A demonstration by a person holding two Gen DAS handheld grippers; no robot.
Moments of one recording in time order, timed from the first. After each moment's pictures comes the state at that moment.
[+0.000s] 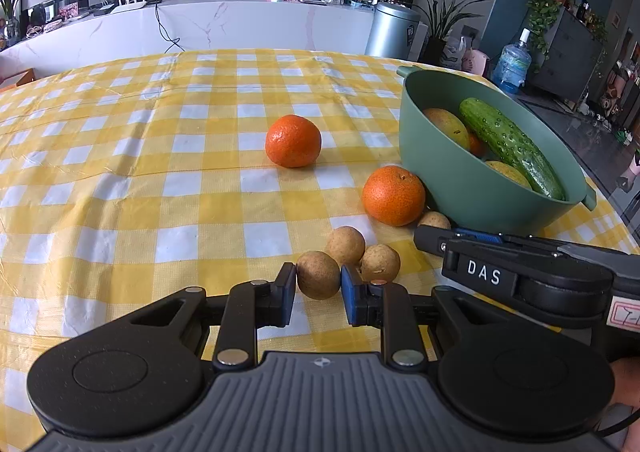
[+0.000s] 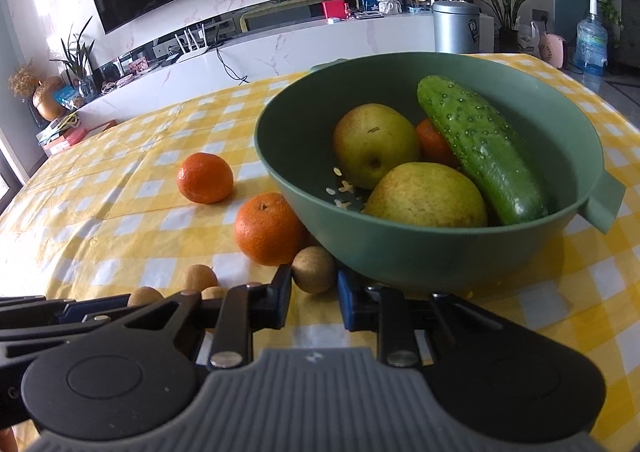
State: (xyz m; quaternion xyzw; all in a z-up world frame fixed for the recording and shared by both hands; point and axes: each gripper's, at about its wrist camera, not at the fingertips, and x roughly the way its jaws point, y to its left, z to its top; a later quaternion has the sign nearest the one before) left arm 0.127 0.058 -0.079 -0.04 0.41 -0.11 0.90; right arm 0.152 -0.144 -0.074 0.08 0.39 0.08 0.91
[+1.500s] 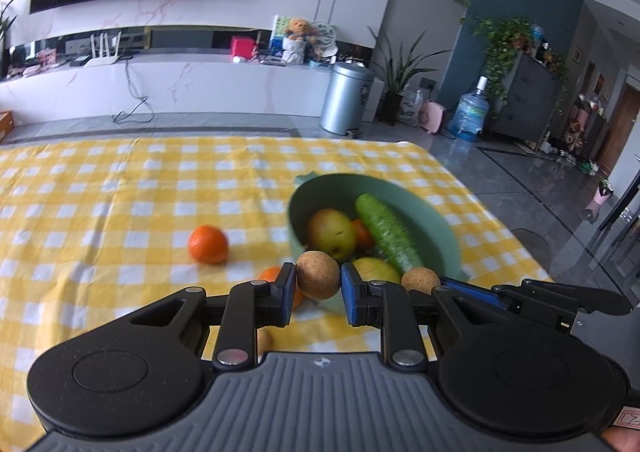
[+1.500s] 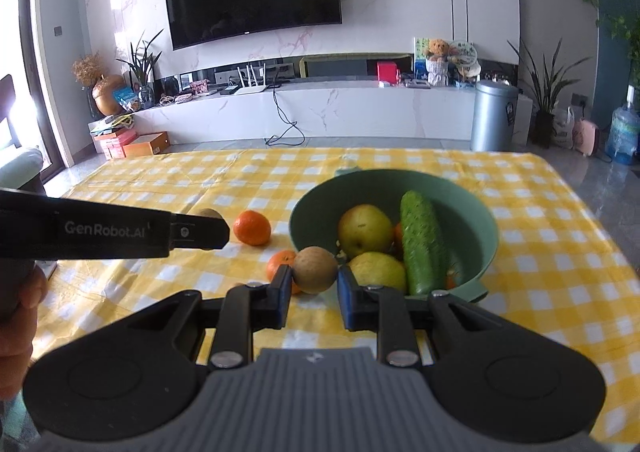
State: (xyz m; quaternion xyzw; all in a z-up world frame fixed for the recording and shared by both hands) left arm 0.104 0.003 0.017 -0.05 0.33 -0.16 0.93; right arm 0.075 -0.195 0.026 0.00 0.30 0.15 0.94
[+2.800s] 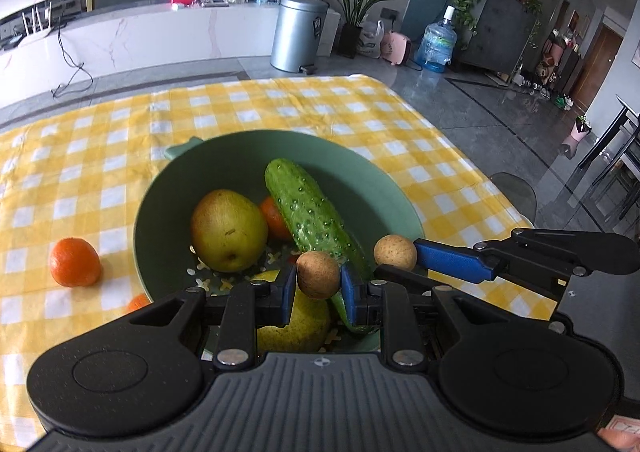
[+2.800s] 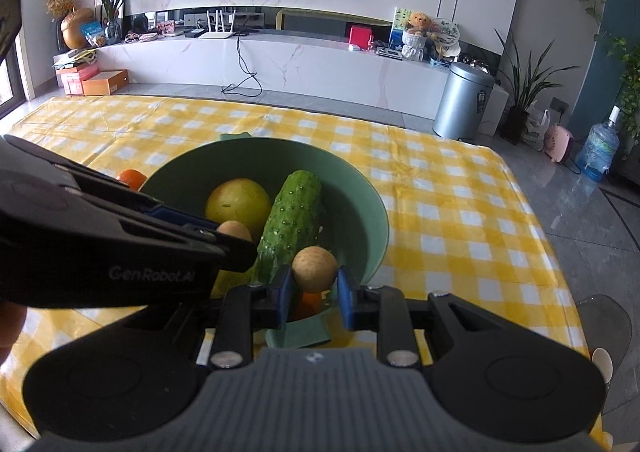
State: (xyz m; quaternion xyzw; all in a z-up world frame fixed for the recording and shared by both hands) left arm 0.186 -0.092 -0.033 -0.02 0.42 -0.22 0.88; right arm 0.166 -0.256 -0.003 -0.08 0.37 0.11 0.92
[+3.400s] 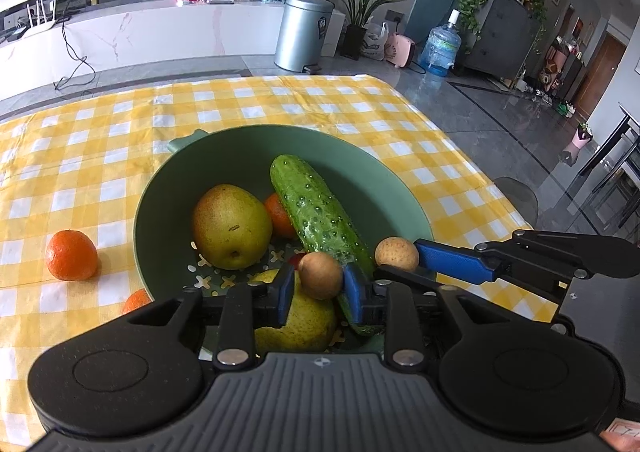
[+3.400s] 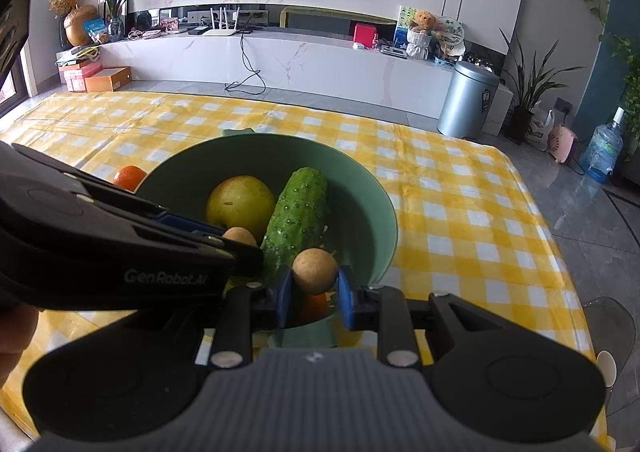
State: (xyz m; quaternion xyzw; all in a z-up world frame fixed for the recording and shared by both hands) left arm 0.188 -0.089 -0.035 -0.03 0.42 -0.21 0.88; right arm 0.168 -0.254 -0.007 -0.08 0.36 0.11 0.92
